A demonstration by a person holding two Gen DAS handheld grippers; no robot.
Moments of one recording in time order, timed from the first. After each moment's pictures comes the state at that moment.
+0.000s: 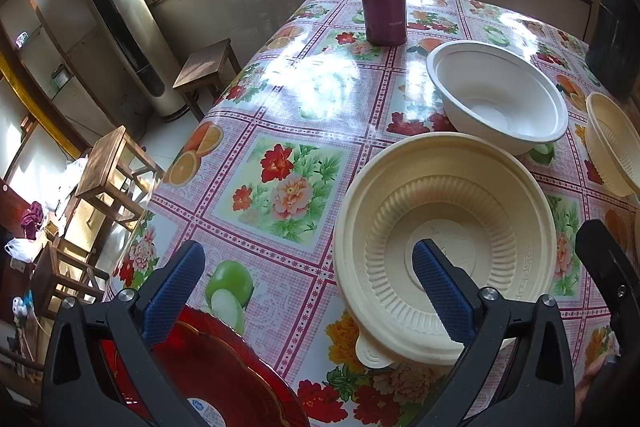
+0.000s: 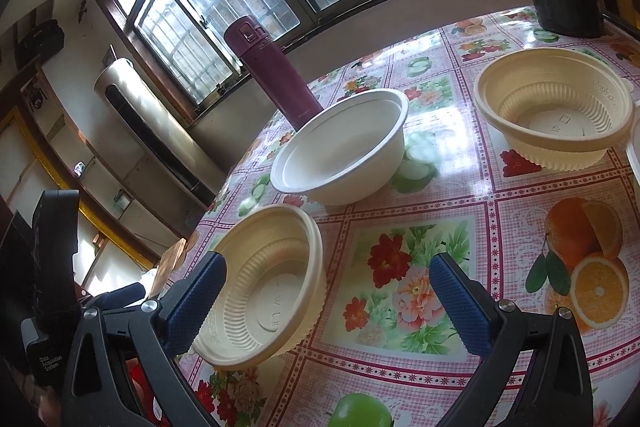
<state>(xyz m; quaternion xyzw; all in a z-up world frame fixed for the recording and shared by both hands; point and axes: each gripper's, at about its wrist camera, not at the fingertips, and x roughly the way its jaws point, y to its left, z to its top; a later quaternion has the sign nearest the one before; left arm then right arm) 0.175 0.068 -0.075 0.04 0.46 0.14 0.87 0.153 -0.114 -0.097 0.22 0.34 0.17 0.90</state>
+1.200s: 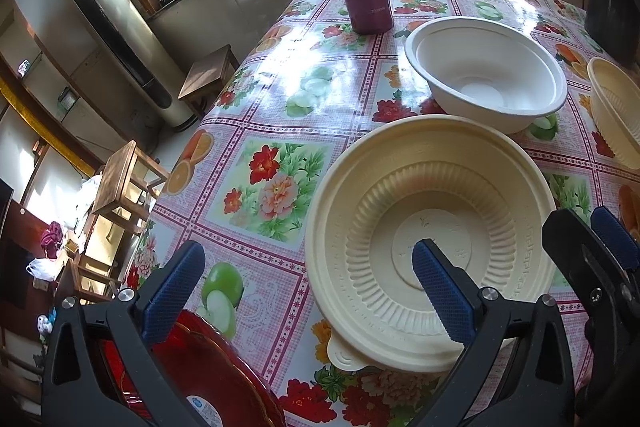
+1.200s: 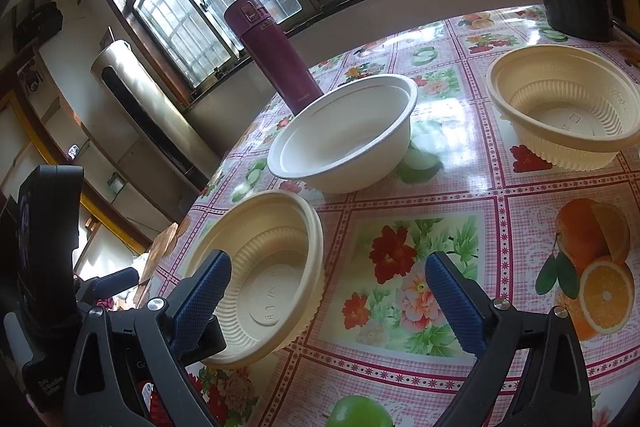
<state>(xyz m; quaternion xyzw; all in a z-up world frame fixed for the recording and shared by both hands) 0.181 0.041 -0.083 0.10 0.47 0.15 0.86 0.164 -0.109 -0.102 0.19 0.36 0.17 0.90</state>
